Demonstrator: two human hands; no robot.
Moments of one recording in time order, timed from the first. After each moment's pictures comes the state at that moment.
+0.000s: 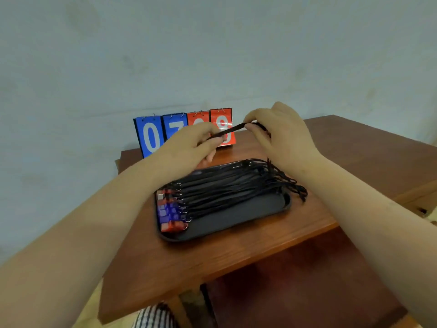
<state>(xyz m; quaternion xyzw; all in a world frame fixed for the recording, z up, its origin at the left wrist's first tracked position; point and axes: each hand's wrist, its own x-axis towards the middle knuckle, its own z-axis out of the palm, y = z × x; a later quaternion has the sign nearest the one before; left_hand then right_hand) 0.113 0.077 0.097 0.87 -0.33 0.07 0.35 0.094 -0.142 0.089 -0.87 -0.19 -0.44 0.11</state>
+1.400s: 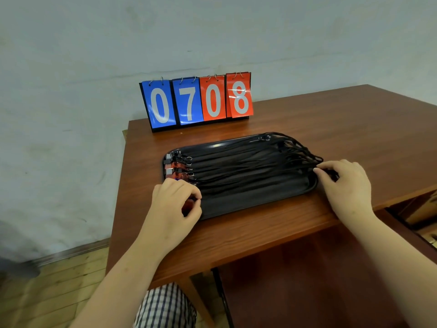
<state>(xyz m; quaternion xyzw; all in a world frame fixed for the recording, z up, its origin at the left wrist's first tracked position) 0.086 0.139 -0.075 0.92 -0.24 0.20 0.25 0.089 -0.231 -0.082 -0.92 0.10 -0.32 0.19</state>
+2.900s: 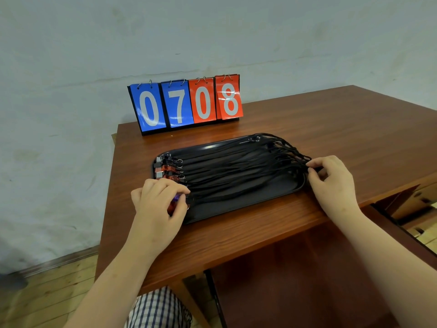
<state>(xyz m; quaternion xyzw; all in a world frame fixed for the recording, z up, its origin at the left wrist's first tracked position) 0.089 0.140 -0.079 0.91 -0.20 0.26 0.26 0.083 -0.228 -0.079 -0.90 0.10 -0.31 0.29</state>
